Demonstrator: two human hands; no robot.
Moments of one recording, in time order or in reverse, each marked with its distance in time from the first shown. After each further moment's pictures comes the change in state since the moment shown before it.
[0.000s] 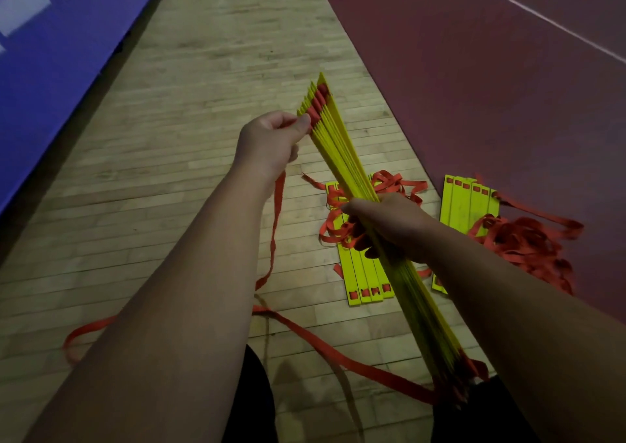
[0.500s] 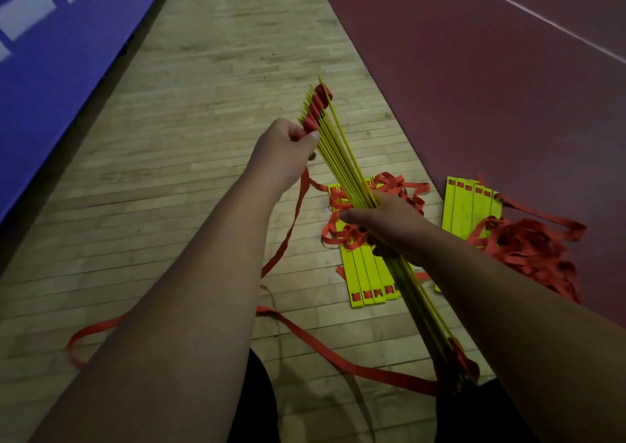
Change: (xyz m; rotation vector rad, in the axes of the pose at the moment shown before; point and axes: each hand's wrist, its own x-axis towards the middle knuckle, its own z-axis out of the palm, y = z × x) left_hand -0.006 0.000 0.006 0.351 -0.030 0.042; right_hand 0.008 0.007 0.007 -0.049 0.067 -0.111
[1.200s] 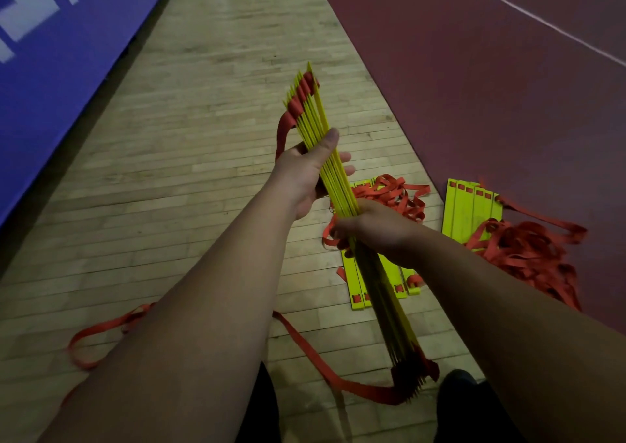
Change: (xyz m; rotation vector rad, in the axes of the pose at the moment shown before) left_hand -0.020 0.000 0.030 -0.690 -0.221 -0.245; right_hand -0.002 -0.017 0.016 0.016 -0.191 0.013
